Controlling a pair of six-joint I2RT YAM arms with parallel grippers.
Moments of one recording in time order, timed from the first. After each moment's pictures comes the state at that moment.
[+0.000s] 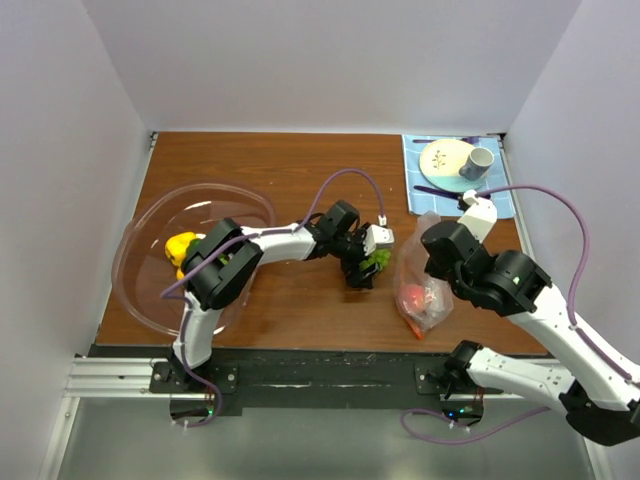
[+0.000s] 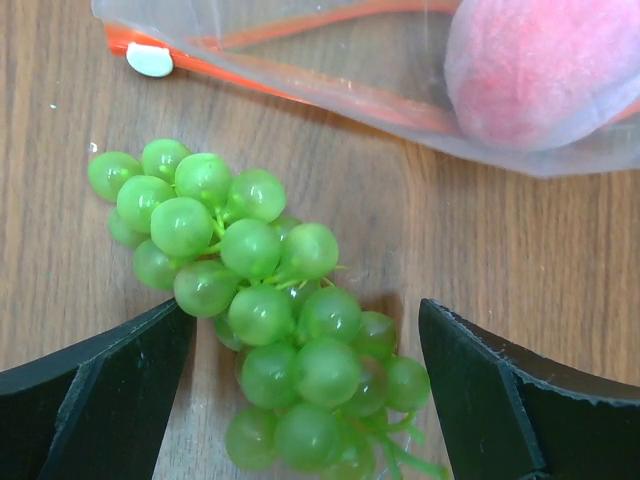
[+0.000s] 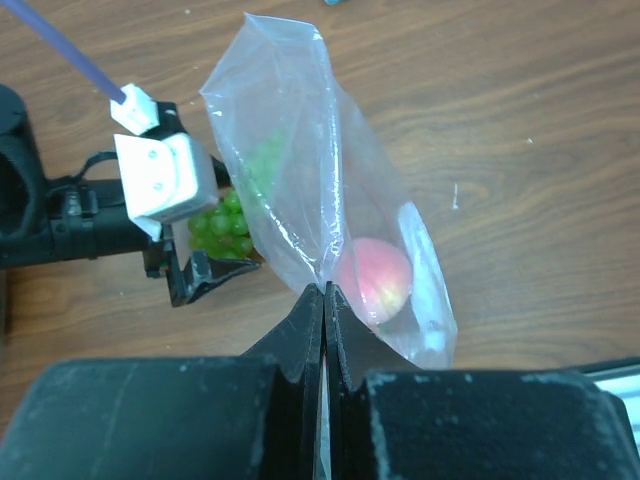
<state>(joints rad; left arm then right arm) -0.82 2.06 1.32 -0.09 0.60 0.36 0.82 0.91 1.20 -1.20 0.69 0.91</state>
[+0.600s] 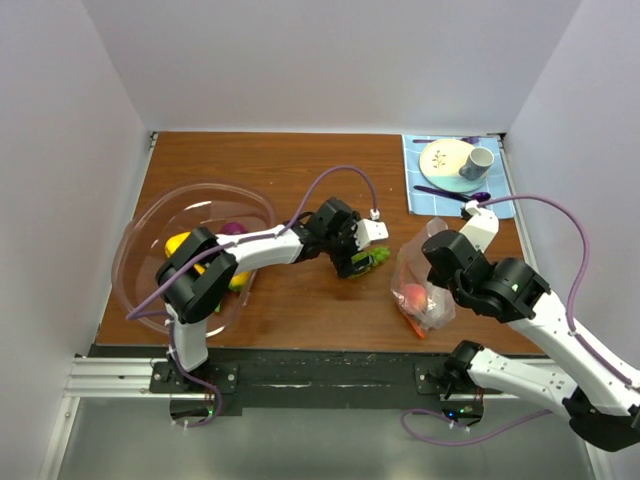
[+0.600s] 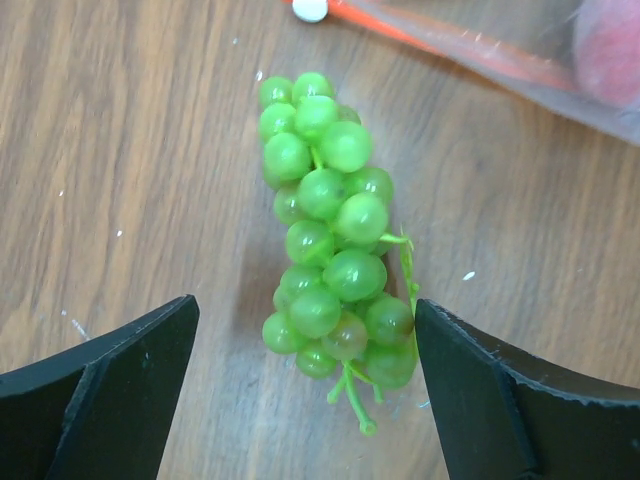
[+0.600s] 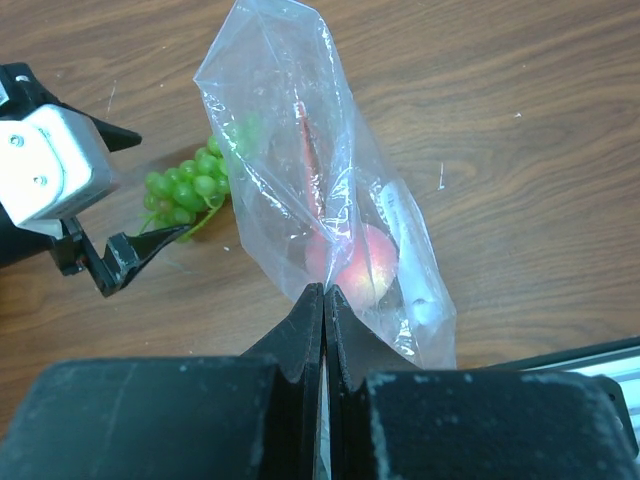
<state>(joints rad) -0.83 1.89 1.23 -0.11 0.30 0.40 0.82 0.86 1.12 -1.22 0.69 0.95</state>
